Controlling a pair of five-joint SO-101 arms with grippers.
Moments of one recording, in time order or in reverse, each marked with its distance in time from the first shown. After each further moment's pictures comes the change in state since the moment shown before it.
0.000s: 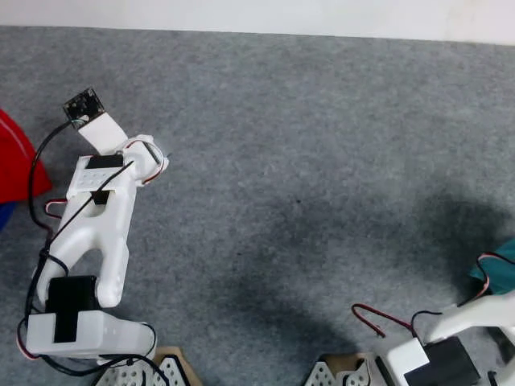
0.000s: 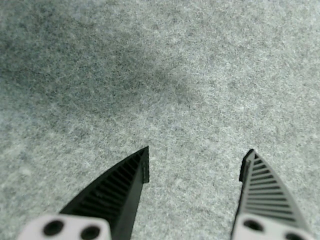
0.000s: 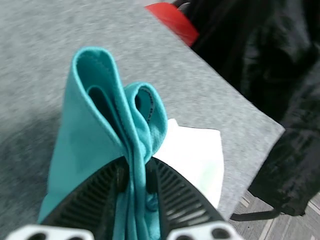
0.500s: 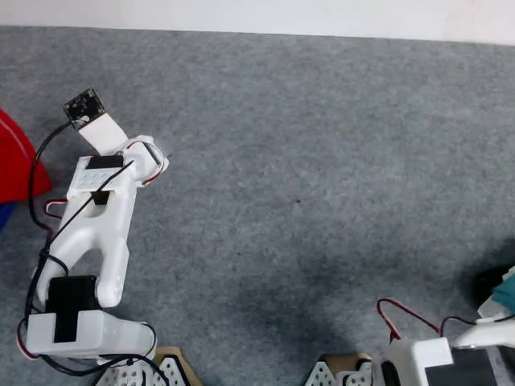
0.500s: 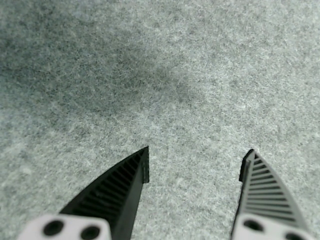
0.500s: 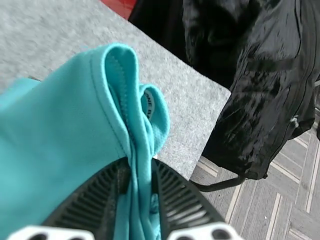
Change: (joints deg) left arm 0.0 0.0 0.1 0.0 0.0; right arm 16.0 6.2 12.1 -17.6 8.0
